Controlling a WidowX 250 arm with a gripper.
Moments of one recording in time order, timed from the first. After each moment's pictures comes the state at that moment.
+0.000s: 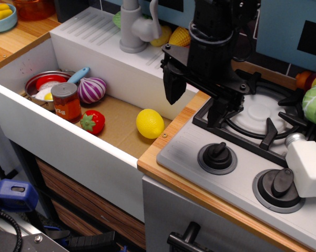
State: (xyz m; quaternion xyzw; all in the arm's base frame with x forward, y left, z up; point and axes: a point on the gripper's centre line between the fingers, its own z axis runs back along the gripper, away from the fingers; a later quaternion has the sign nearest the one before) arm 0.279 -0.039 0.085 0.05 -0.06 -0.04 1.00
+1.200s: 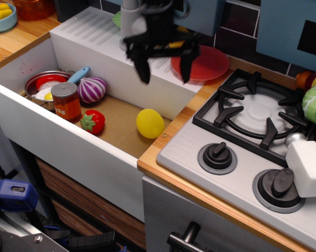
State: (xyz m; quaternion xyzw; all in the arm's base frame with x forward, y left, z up) arm 0.339 0.047 0.038 -0.06 -0.06 0.24 0.97
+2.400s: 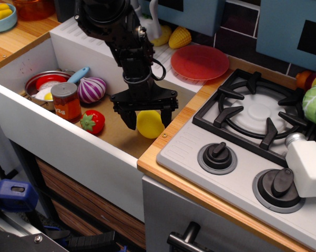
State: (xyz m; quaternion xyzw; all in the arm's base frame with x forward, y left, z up) arm 0.334 0.075 -0.045 -0.05 -0.10 0.26 0.96
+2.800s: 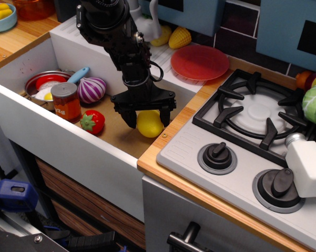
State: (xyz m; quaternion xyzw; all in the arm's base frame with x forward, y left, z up) arm 0.347 0.085 -0.060 -0.05 -0.12 0.26 0.96
